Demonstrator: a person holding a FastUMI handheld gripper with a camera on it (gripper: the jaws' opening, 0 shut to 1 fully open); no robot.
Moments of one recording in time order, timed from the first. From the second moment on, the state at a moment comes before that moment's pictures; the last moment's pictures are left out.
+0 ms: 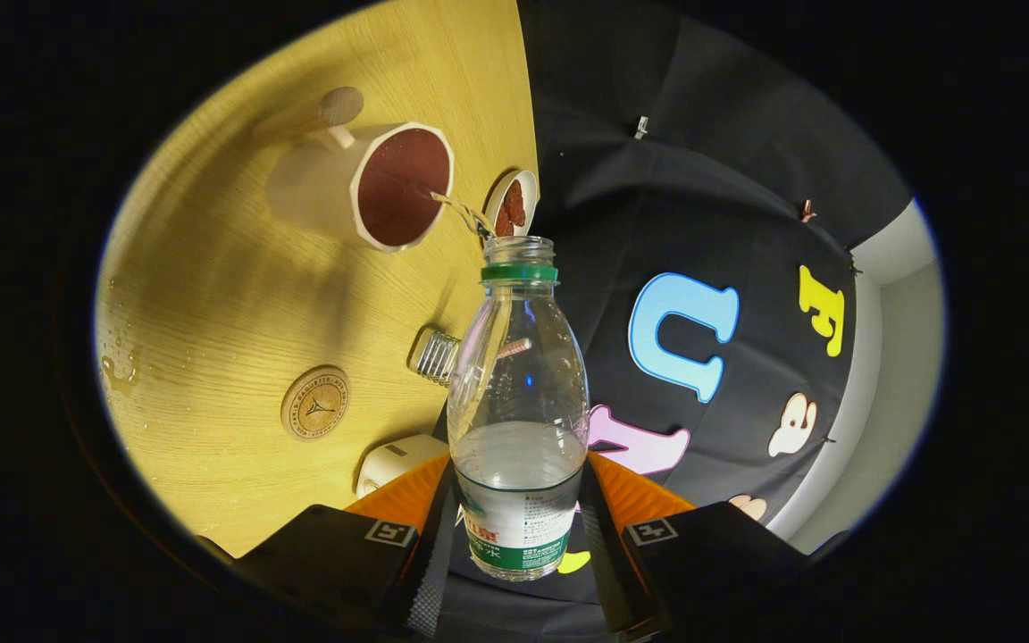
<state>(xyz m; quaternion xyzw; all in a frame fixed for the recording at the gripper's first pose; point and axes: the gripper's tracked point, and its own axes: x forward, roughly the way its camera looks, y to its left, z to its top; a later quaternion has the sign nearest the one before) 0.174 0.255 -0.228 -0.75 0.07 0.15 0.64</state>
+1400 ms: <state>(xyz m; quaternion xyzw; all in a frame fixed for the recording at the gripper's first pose) 0.185 0.275 -0.205 -0.82 0.01 0.16 0.55</state>
